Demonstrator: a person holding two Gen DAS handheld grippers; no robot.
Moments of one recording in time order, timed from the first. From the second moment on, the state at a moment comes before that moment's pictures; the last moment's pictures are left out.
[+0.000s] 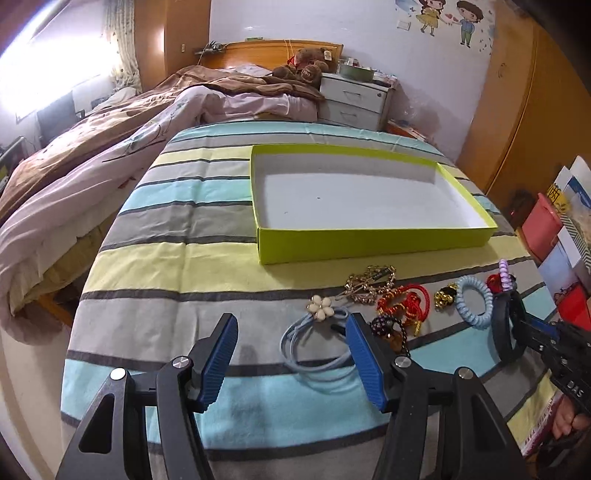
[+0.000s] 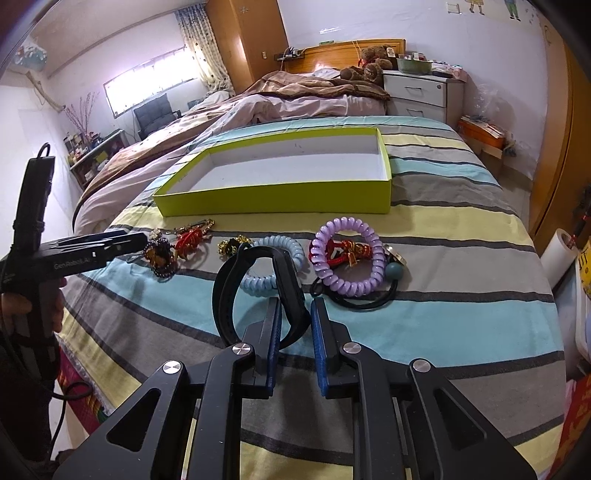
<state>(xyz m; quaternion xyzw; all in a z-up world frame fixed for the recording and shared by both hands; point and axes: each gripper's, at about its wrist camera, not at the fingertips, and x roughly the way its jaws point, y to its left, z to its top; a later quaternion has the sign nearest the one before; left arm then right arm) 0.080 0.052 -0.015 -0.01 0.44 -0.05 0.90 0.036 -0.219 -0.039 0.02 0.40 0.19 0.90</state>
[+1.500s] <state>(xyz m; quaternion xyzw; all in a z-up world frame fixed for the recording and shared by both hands) 0.085 0.063 0.023 -0.05 0.41 -0.05 0.91 0.065 -0.220 0.002 0.04 0.36 0.17 0.92</state>
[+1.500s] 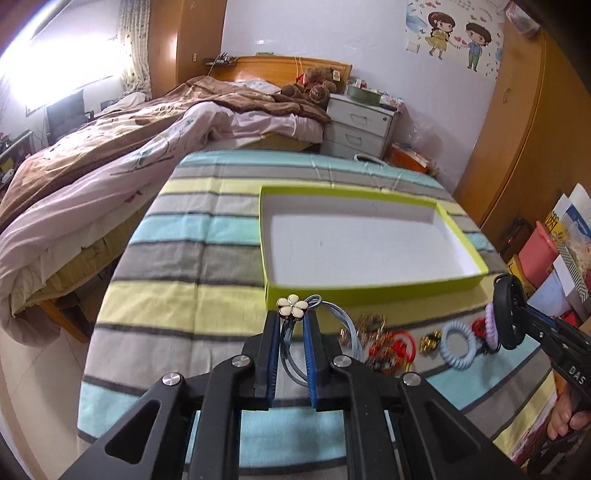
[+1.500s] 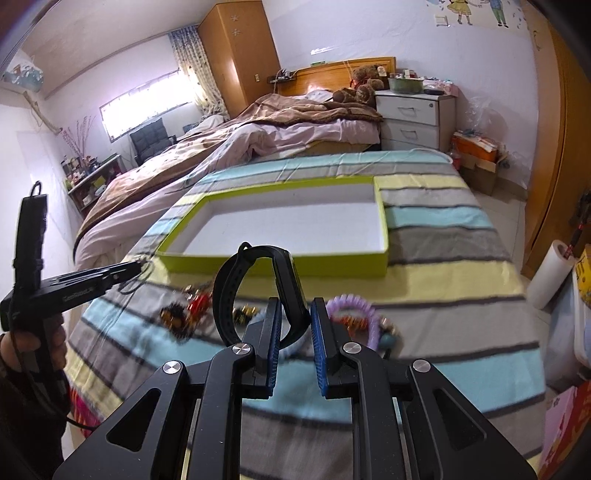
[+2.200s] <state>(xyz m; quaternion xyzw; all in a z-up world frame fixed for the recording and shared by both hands) 0.194 0.048 0.022 -0.05 0.42 -0.06 0.90 0.189 -0.224 -0.002 0.03 0.40 0.12 0.91</state>
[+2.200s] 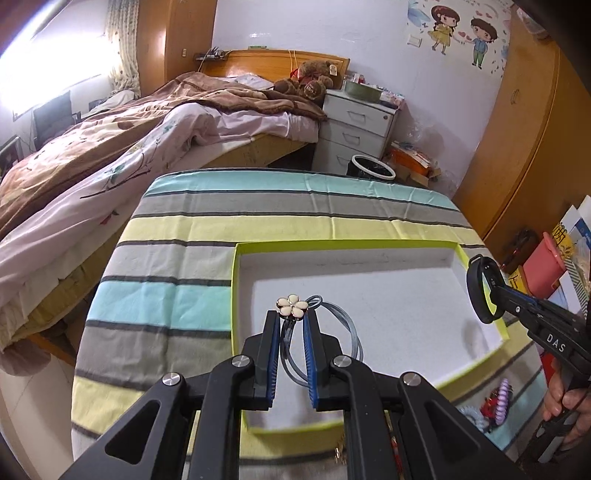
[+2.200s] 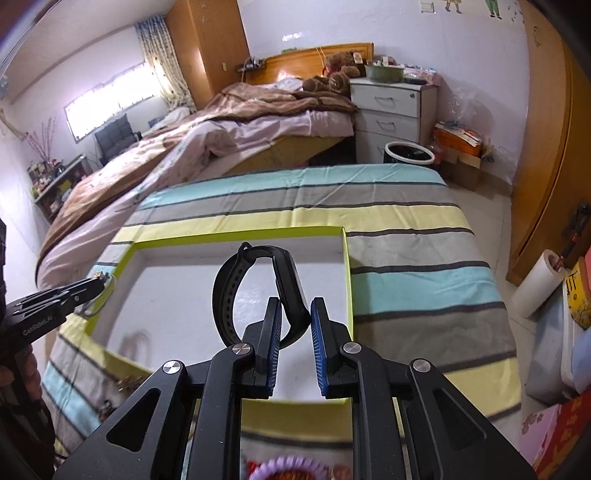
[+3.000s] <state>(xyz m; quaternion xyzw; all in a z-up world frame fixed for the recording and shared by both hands) 0.240 0.041 -0.022 -0.04 0.47 -0.05 0.88 0.236 -0.216 -0.030 -0.01 0.45 0.09 0.89</state>
